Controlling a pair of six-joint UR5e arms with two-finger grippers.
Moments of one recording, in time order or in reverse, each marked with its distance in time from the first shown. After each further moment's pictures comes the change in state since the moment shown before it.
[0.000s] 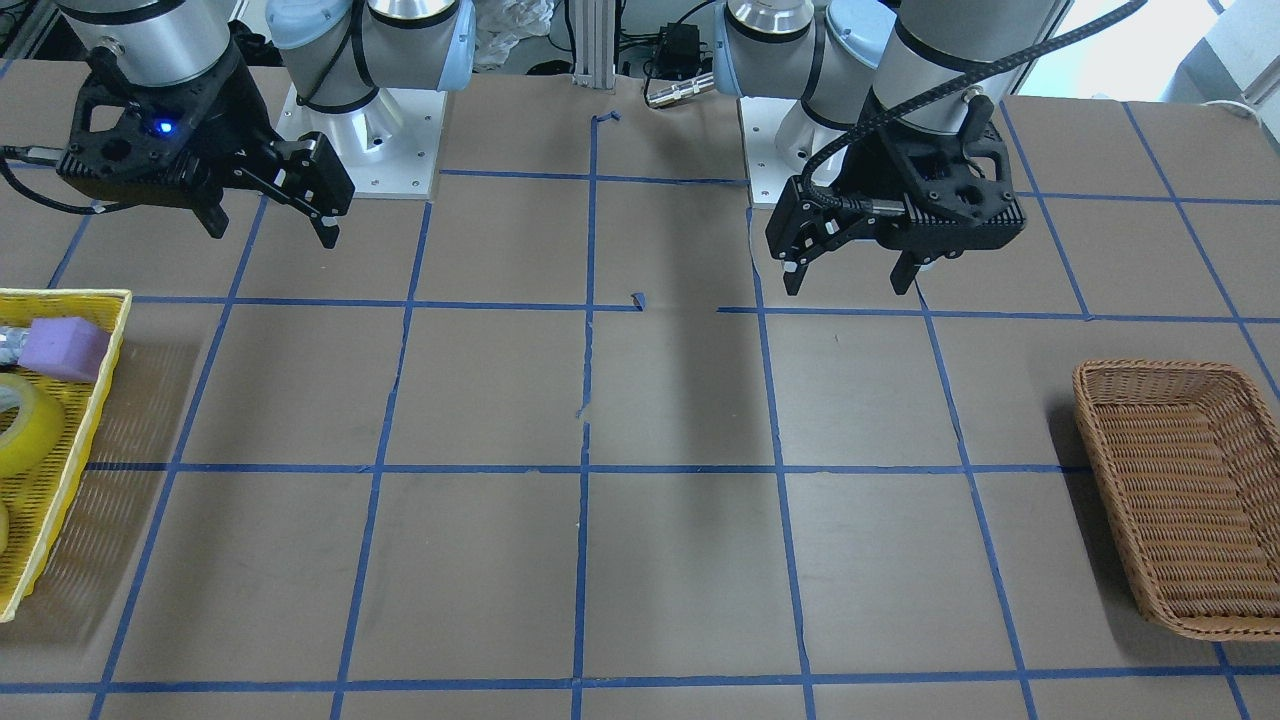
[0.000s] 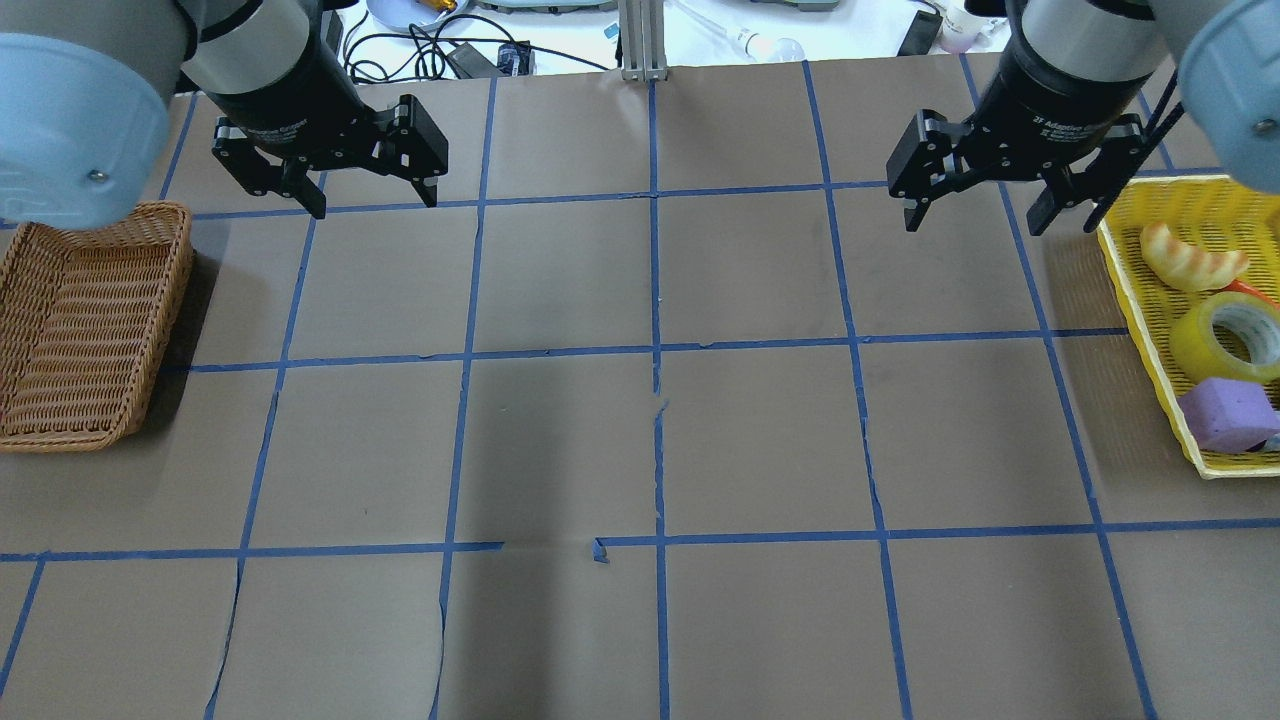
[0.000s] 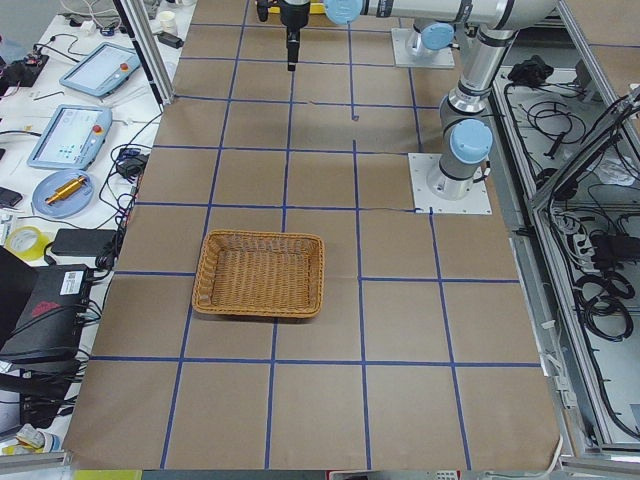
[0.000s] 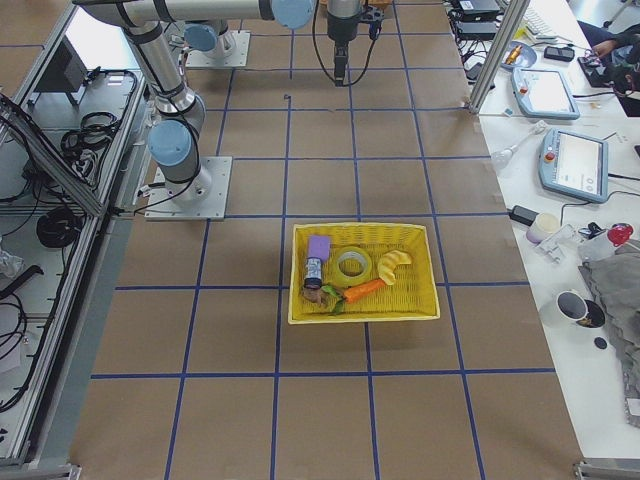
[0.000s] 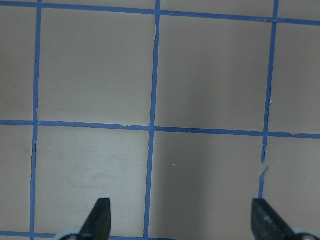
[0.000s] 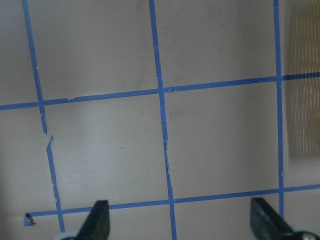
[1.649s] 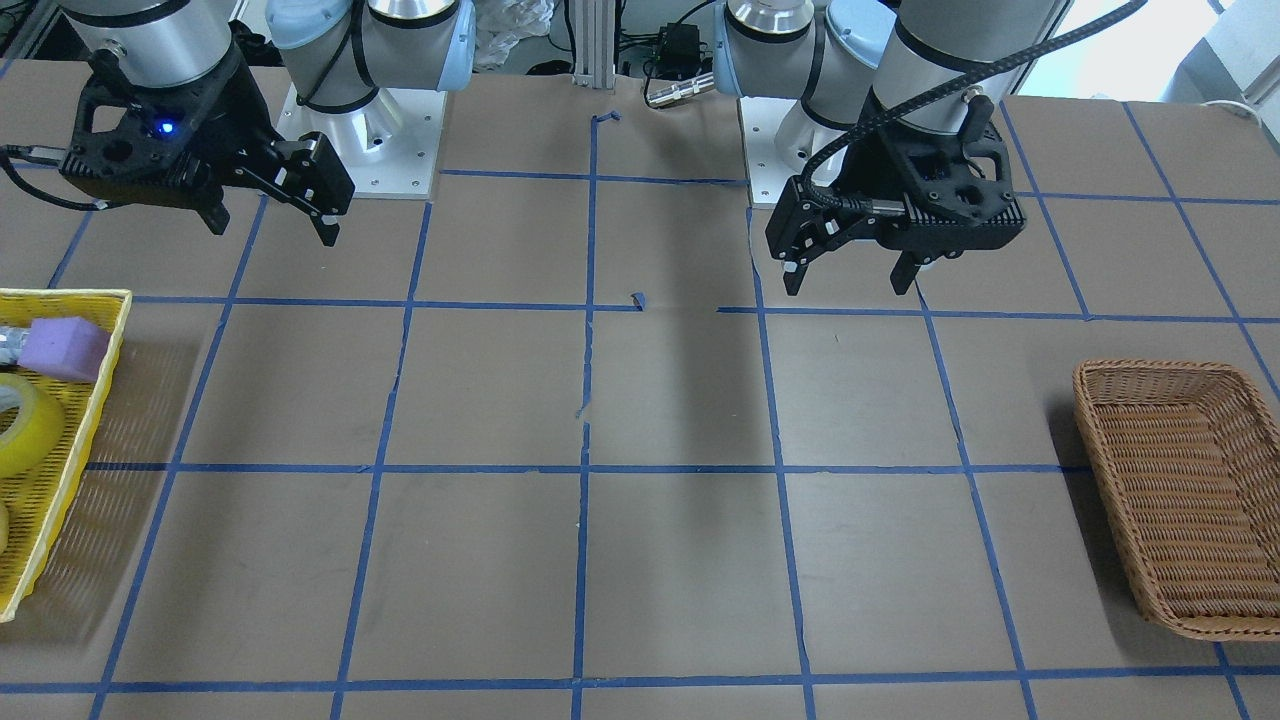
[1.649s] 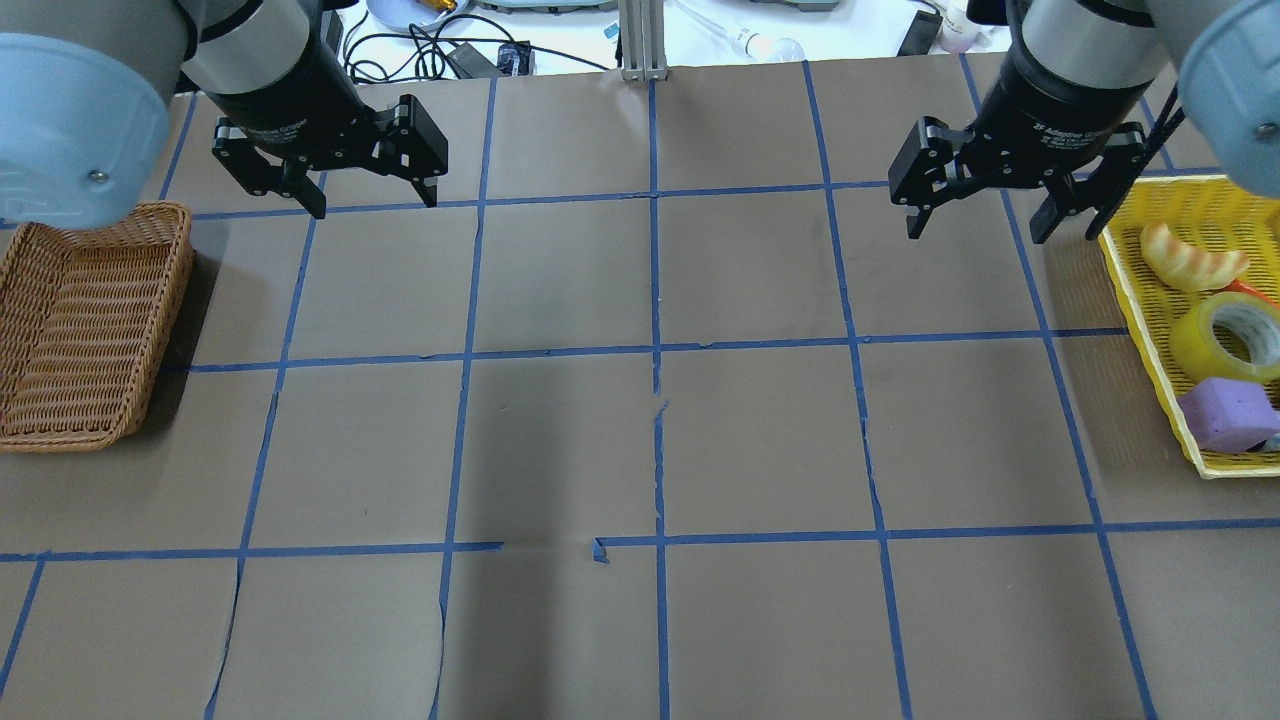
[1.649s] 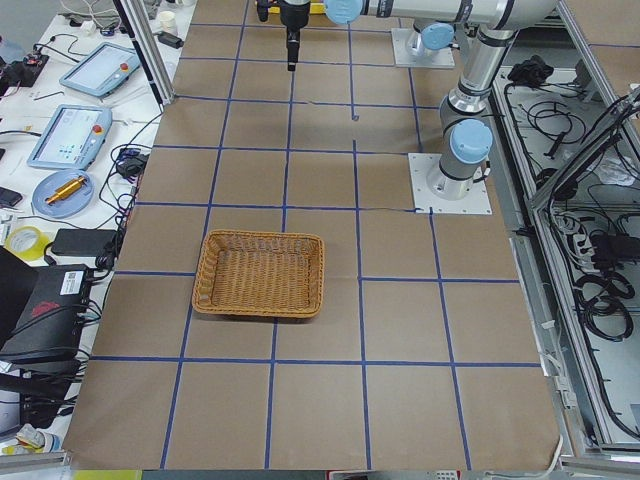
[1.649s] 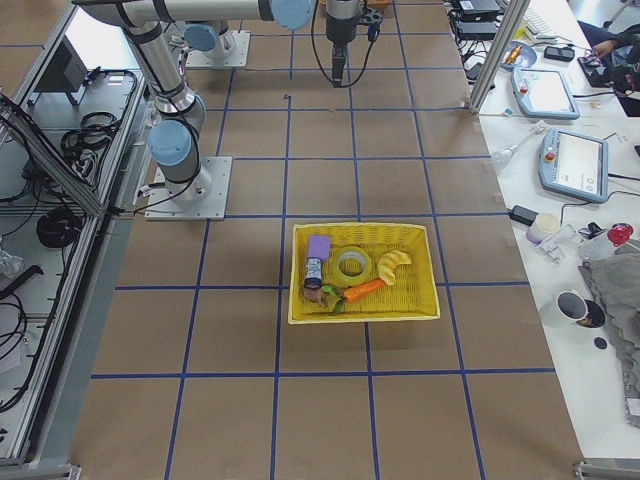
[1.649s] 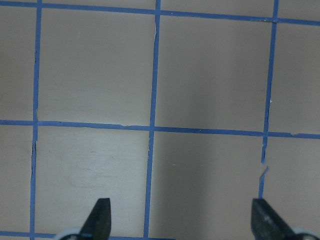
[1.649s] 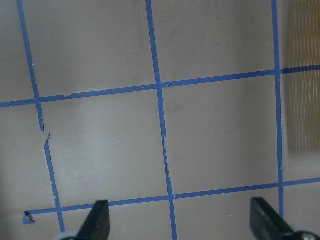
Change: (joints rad) left arm 0.000 0.000 0.000 0.000 0.000 0.000; right arm 0.000 -0.003 0.004 0.012 -0.002 0.013
